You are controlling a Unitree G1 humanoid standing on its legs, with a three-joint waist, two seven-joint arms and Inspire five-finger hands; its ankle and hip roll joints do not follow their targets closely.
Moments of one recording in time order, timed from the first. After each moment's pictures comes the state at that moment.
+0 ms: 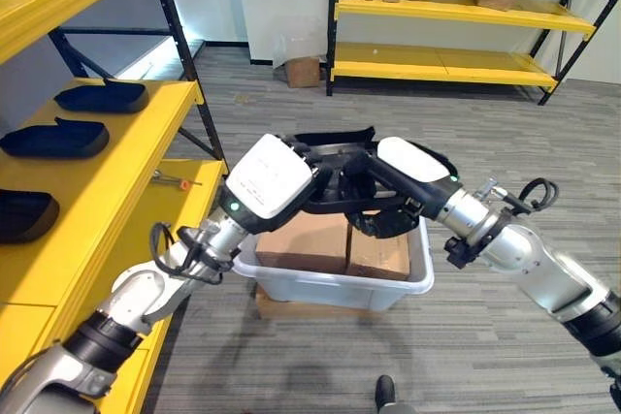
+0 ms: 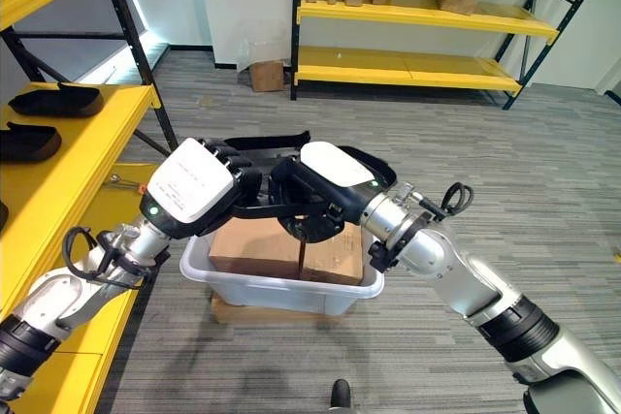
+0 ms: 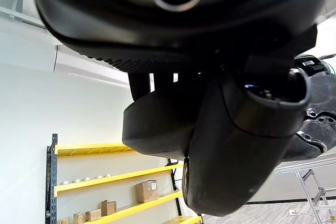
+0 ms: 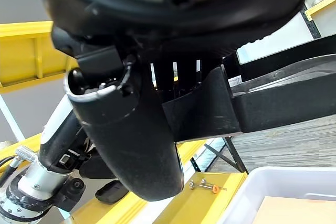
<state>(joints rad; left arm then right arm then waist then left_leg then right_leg) -0.36 0.89 -0.41 -0.07 0.94 -0.27 0.50 -0.51 -0.89 0.50 -0.19 -0.06 -0.19 0.08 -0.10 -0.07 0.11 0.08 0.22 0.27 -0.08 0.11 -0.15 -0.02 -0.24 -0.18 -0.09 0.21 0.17</state>
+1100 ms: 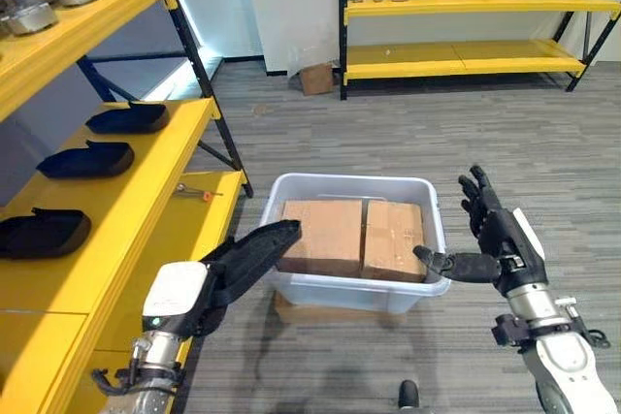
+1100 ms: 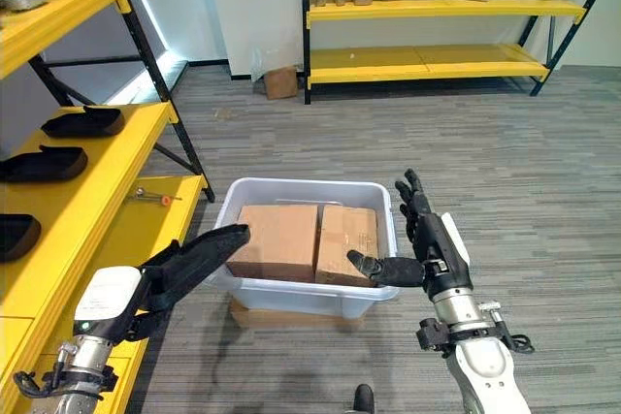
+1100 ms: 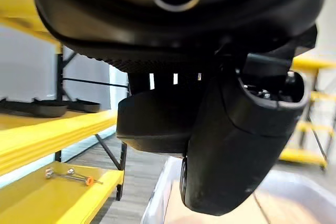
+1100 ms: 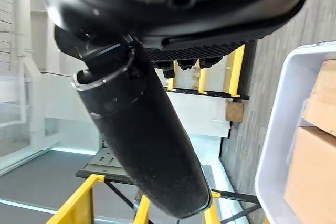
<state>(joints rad) 0.35 0.55 0.00 0.06 0.74 -0.20 0.43 0.22 -0.53 -0.02 -0.27 0.36 -0.19 0.00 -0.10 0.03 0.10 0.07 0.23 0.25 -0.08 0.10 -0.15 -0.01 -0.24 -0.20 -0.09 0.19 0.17</state>
